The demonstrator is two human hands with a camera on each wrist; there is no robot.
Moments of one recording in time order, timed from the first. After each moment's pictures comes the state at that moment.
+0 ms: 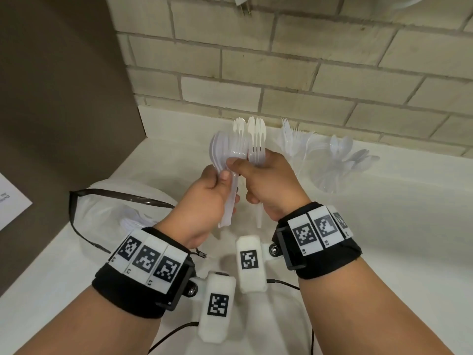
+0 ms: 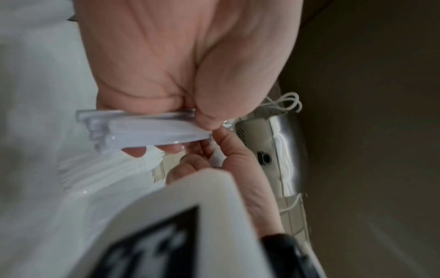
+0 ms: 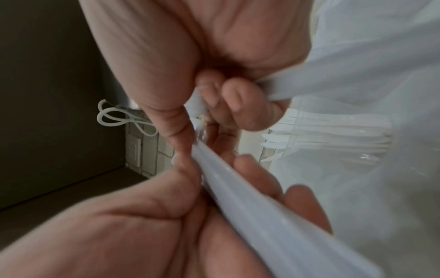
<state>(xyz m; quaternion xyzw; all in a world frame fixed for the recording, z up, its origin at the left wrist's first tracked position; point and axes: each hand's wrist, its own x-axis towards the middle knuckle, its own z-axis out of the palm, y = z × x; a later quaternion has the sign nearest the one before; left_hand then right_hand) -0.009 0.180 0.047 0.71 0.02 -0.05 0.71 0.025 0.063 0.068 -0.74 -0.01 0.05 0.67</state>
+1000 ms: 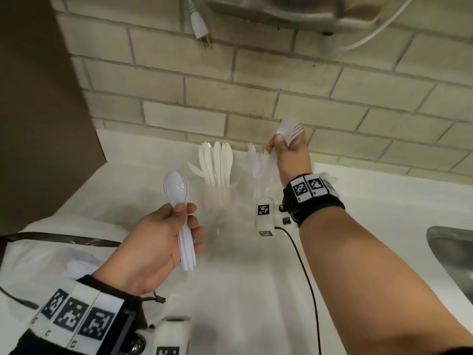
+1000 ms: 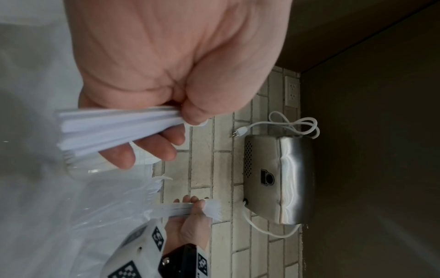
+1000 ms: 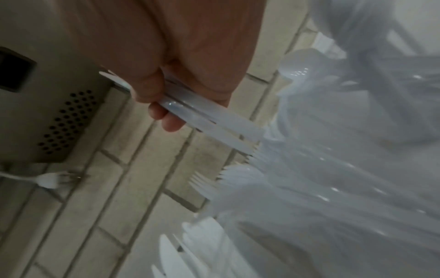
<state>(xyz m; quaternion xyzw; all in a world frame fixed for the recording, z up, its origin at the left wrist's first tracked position) -0.002 0.185 0.044 0.53 0.11 -0.12 0.83 0.141 -0.038 0.066 -0.71 0.02 -0.23 0.66</state>
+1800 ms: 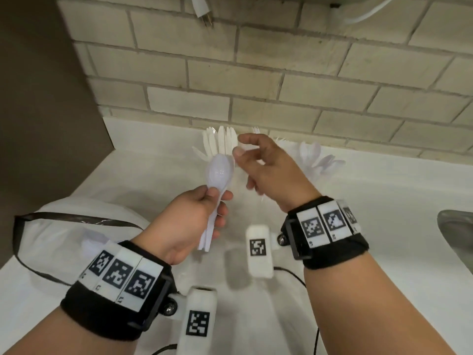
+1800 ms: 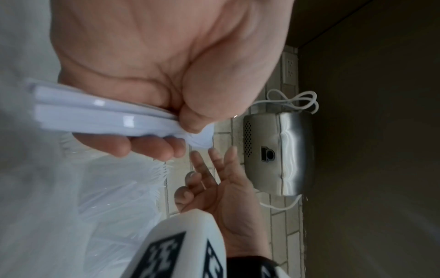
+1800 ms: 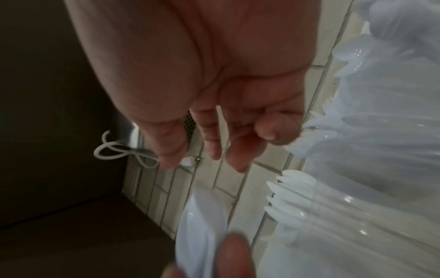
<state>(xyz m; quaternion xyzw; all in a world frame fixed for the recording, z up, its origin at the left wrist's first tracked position) -0.004 0.158 0.054 0.67 0.05 -0.17 0.72 0.040 0.004 0.087 -0.82 -0.07 -0.02 0.57</state>
